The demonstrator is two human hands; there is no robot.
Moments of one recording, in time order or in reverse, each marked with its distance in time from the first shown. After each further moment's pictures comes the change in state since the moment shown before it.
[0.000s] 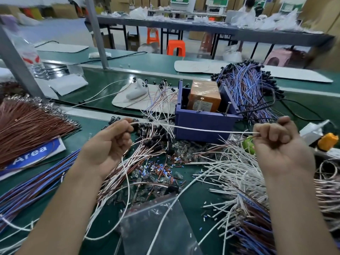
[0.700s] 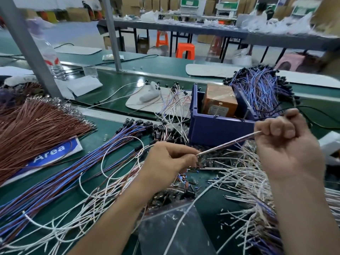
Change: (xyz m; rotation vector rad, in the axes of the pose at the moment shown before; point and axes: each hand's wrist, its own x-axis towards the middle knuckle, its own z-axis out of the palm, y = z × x) left_hand -0.020 -0.051 0.043 0.815 -0.236 0.193; right_hand -0.013 0.034 0.020 -0.172 -0.172 0.008
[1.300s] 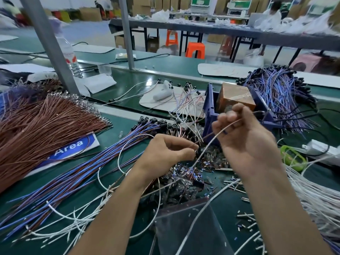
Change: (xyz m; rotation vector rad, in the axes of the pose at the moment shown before) left_hand 0.006 -0.010 -0.044 -0.031 -0.041 0.010; right_hand -0.021 0.077 0.027 -0.241 -0.160 0.308
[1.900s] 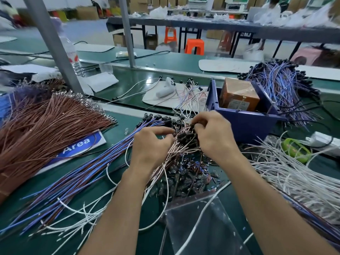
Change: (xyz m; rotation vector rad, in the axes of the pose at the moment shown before) left_hand 0.004 -0.018 -0.023 0.418 0.515 -0.033; right_hand 0.030 0.056 0.003 -1.675 0.035 -0.299
